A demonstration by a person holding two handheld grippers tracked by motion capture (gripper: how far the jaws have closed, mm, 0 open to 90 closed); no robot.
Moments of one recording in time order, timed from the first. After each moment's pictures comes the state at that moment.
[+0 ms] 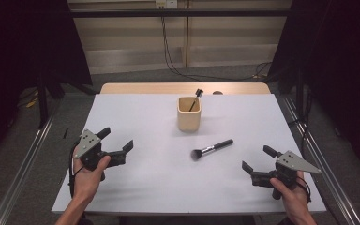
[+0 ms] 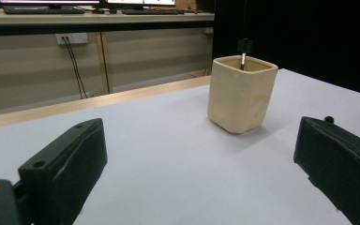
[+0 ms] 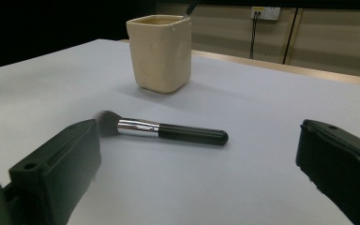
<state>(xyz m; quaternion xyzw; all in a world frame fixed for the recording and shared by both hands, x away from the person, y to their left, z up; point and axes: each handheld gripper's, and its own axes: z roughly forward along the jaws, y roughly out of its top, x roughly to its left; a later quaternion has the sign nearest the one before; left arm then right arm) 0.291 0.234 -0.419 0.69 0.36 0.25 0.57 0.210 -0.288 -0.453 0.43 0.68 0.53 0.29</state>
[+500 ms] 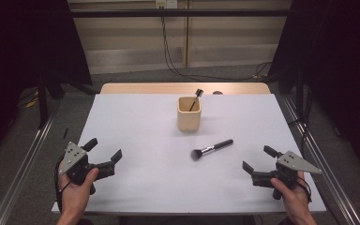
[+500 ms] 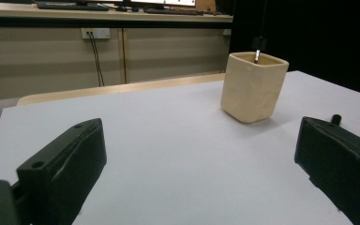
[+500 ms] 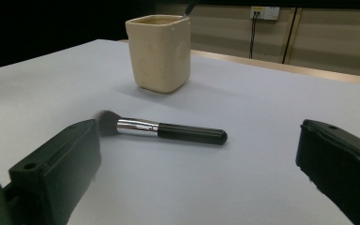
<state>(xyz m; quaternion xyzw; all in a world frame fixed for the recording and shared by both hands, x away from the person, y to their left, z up) 0.255 0.256 -0.424 0.67 0.40 0.27 0.56 0.210 -0.288 -0.454 0.43 0.67 0.53 0.29</state>
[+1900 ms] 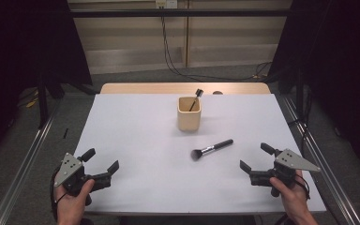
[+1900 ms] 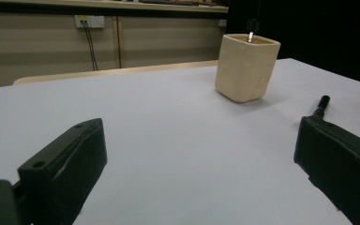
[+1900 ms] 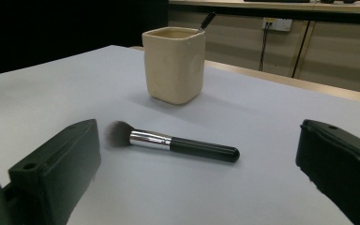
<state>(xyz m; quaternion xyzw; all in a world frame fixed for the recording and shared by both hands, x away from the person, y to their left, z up) 0.237 0.268 -0.437 0.68 0.40 0.26 0.56 0.213 -0.281 -0.444 0.40 0.68 0.54 0.29</state>
